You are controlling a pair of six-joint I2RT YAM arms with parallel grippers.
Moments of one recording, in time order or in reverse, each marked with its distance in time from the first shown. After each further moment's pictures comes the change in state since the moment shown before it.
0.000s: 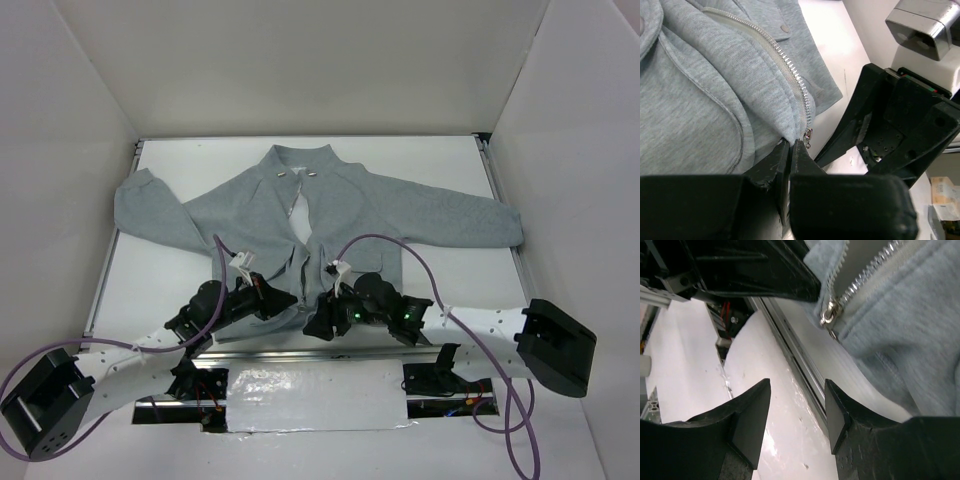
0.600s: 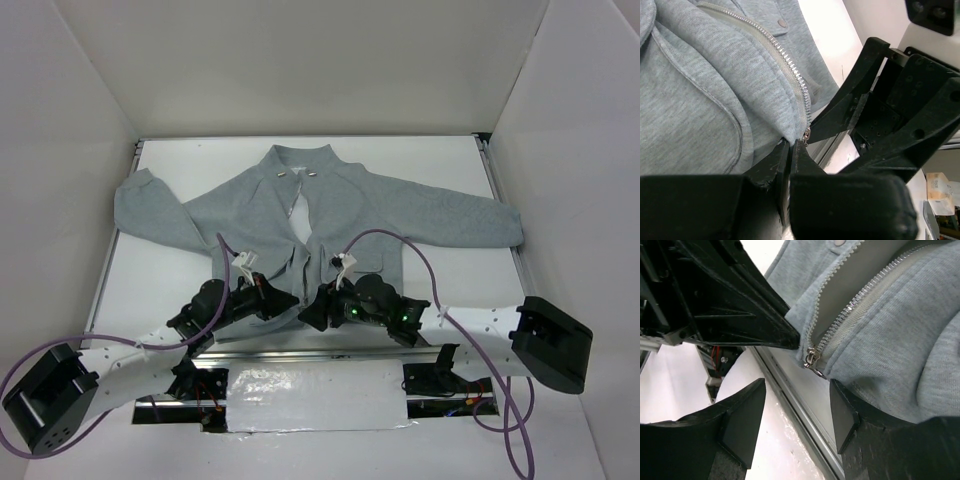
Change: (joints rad) left arm 0.000 0.033 0.006 0.018 0.024 -0.014; right arm 0.016 0.030 -0.015 0.146 0.180 0.038
